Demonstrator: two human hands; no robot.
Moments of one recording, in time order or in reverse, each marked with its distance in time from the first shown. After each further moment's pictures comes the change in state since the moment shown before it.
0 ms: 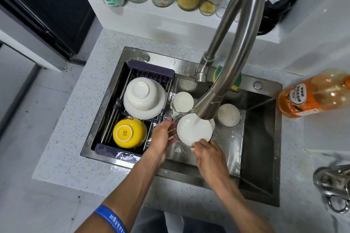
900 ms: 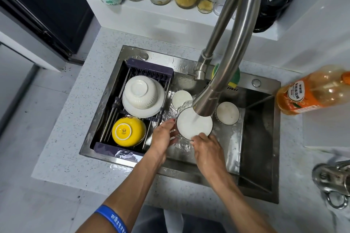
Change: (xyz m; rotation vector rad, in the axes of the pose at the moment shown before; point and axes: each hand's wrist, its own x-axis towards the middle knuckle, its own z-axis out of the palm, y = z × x) left_hand -0.002 -0.009 0.001 0.045 -0.012 0.033; right_hand 0.009 -0.002 0.001 0.000 0.021 0.054
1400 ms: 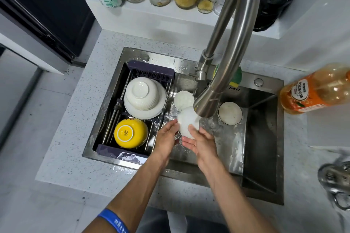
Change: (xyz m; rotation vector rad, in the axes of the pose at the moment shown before) left_hand -0.003 -0.004 0.003 0.007 -0.019 0.040; right_hand 0.032 -0.029 0.003 1.602 -0.073 0.854
